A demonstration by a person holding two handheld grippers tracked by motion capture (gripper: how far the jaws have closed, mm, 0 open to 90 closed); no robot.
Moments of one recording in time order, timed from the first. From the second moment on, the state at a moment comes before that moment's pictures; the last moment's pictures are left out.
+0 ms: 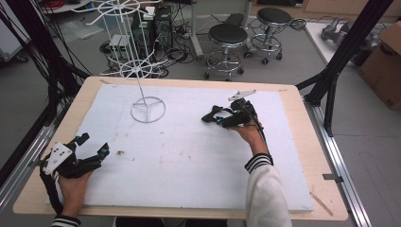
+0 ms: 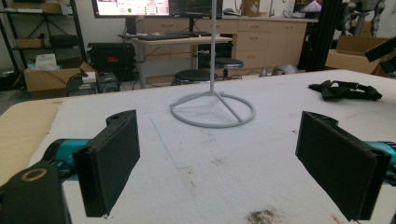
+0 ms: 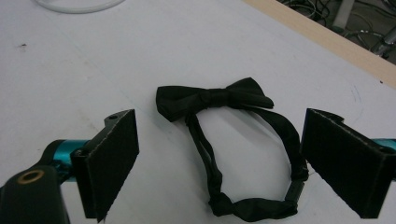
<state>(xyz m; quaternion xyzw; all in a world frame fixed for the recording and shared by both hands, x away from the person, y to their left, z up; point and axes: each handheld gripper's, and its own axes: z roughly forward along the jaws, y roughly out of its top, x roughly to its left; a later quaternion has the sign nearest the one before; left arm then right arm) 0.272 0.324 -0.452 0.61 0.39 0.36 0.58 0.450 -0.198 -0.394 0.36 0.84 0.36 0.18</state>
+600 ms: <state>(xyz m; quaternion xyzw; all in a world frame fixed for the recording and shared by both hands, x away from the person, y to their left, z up) 0.272 0.324 -0.452 0.61 0.39 0.37 0.58 0.472 -0.183 -0.413 0.34 0.88 0.31 0.14</state>
